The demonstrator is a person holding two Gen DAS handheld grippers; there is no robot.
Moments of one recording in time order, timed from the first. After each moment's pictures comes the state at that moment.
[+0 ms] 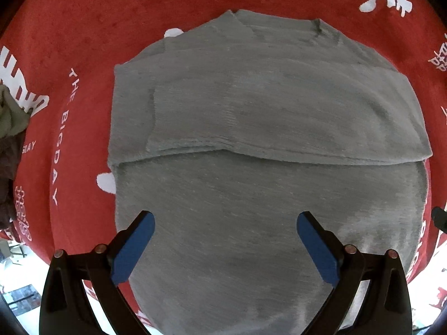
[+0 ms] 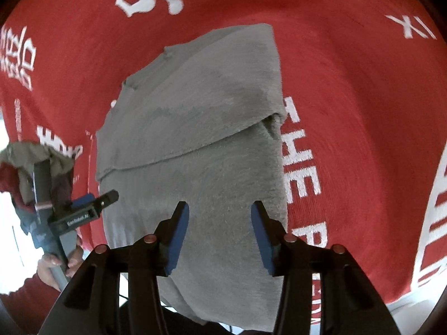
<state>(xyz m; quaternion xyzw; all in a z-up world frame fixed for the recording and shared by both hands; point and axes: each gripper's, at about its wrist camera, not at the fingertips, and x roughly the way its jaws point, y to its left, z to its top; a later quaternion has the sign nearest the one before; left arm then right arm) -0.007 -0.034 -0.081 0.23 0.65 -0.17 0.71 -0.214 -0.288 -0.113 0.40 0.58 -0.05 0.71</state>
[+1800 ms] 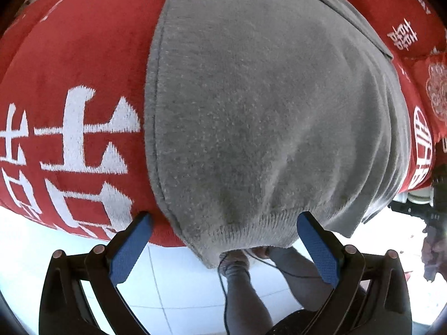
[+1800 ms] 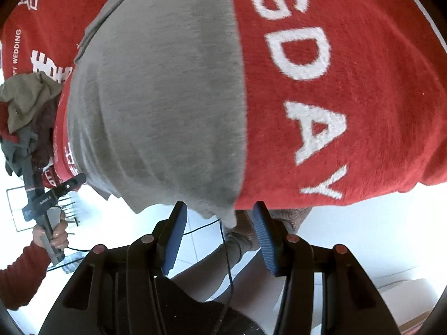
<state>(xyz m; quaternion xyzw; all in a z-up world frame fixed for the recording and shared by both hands) -0.157 0.186 -0.160 0.09 0.69 -0.26 0.67 -0.388 -0.179 -0.188 0.39 0.65 -0.01 0.65</state>
